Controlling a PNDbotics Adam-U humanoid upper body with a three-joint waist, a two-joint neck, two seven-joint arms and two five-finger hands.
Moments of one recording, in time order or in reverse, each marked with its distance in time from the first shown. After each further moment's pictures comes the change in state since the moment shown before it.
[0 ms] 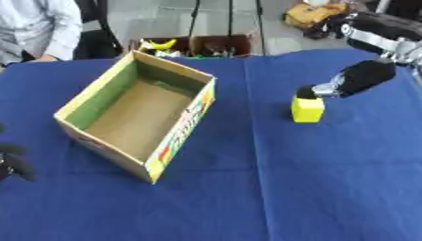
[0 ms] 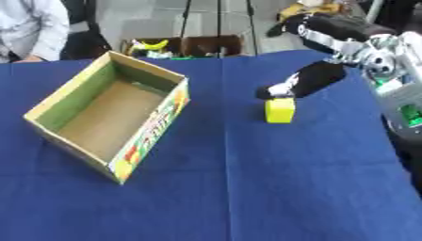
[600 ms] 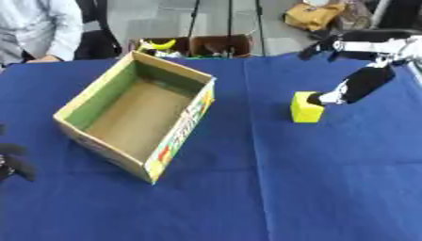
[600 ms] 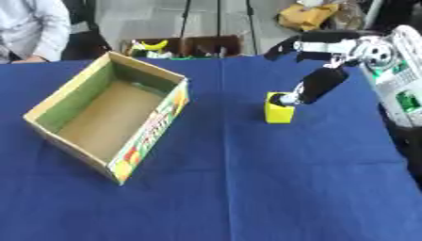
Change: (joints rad) left arm 0.002 0.000 0.000 0.000 0.000 0.003 -0.007; right arm -0.051 0.000 0.013 0.133 -0.075 -0.003 0.180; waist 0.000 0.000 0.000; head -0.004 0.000
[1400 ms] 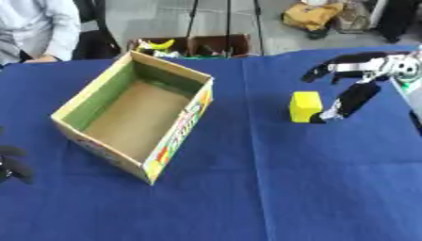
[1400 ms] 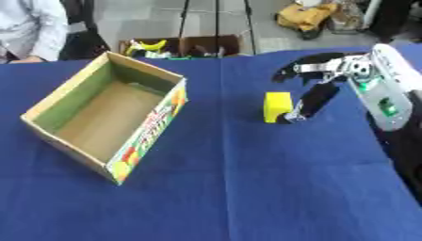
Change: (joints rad) left arm 0.000 0.000 0.000 0.000 0.000 0.003 -0.008; right arm -0.019 0.023 0.024 0.168 0.149 -0.008 0.007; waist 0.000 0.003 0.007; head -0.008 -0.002
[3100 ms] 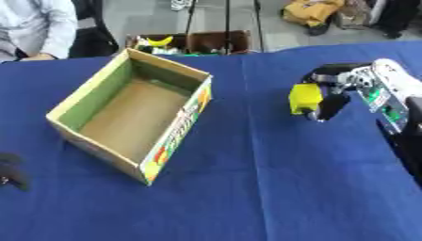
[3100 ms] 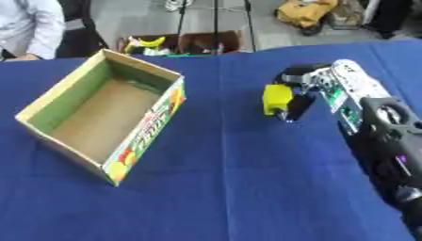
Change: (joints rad) left arm -0.001 -0.009 -0.012 0.000 -0.005 -0.003 -0.019; right arm -0.055 0.069 -0.001 0.170 0.218 -0.002 -0.170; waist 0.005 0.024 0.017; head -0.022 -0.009
